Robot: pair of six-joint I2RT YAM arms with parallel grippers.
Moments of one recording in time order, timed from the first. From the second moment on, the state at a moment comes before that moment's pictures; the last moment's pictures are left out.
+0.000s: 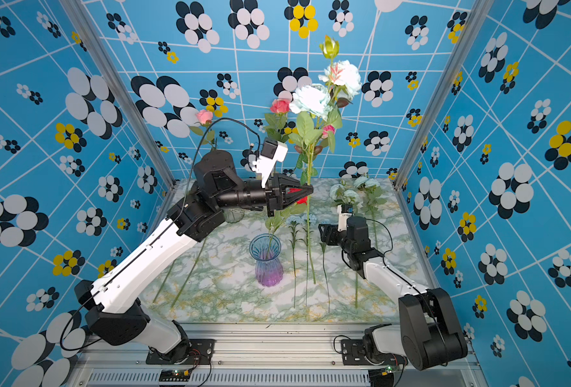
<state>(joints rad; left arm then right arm) -0.79 1.55 1.81 -0.25 0.66 -0.34 0.24 1.32 0.65 0.21 -0.18 0.33</state>
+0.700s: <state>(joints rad) -0.79 1.63 1.68 -0.17 0.57 -0.27 0.24 0.75 0.89 -0.29 -0.30 0.34</state>
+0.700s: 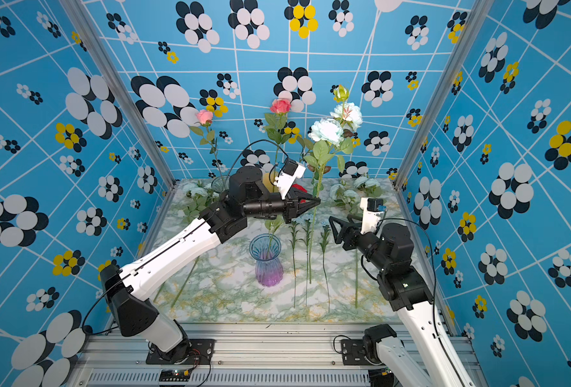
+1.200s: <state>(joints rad) -0.79 1.63 1.68 -0.19 0.58 -0.26 0.24 0.88 1.00 -0.30 -0.64 0.44</state>
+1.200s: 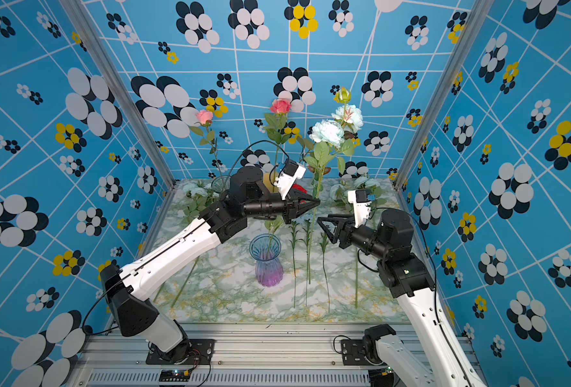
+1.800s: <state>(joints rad) -0.79 1.63 1.68 -0.13 0.64 -0.32 0.27 0.92 1.00 -0.20 -0.68 0.49</state>
